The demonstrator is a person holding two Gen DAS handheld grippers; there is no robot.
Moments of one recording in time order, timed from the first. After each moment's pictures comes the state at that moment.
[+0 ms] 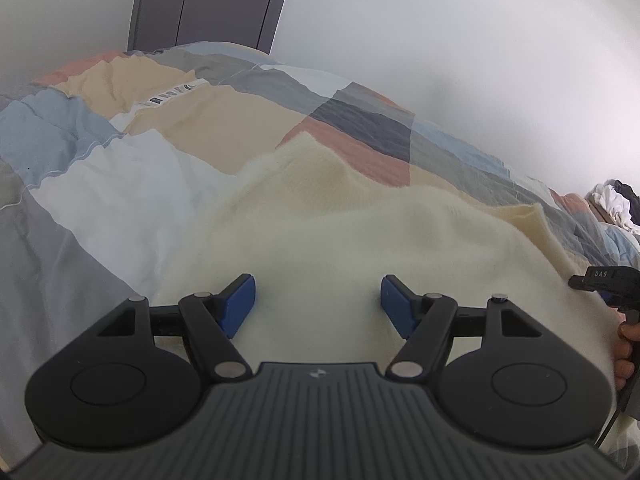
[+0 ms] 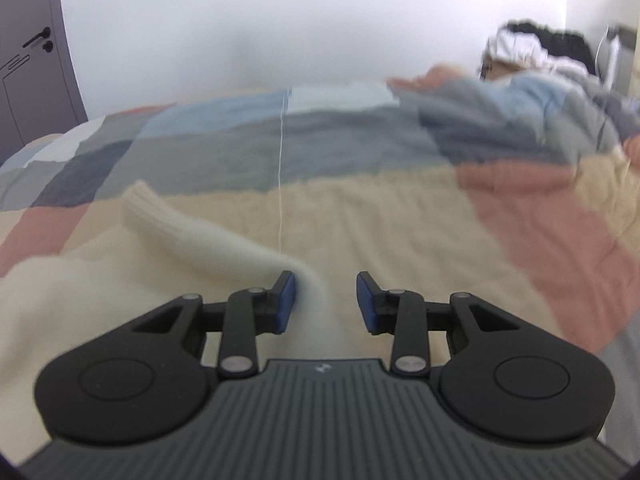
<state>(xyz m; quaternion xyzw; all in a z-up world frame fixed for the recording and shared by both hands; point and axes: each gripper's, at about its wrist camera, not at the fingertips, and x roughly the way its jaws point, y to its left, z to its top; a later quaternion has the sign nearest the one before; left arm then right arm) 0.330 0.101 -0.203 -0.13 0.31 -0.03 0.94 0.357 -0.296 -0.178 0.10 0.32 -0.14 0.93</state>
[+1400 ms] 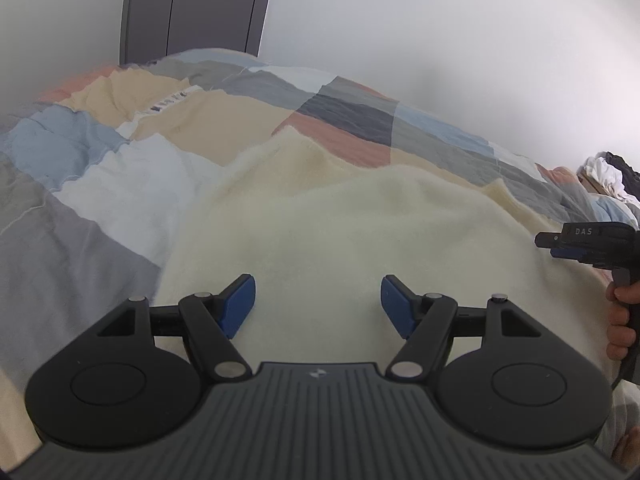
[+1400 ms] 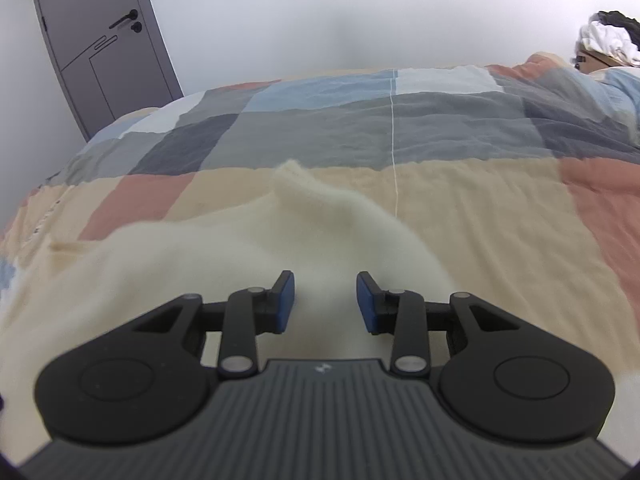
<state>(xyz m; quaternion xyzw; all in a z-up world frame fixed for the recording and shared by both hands) 0.277 0.088 -0.184 -0.09 0.32 -0.04 0.94 0.327 -0.270 -0.161 0.11 0.33 0.01 0.94</state>
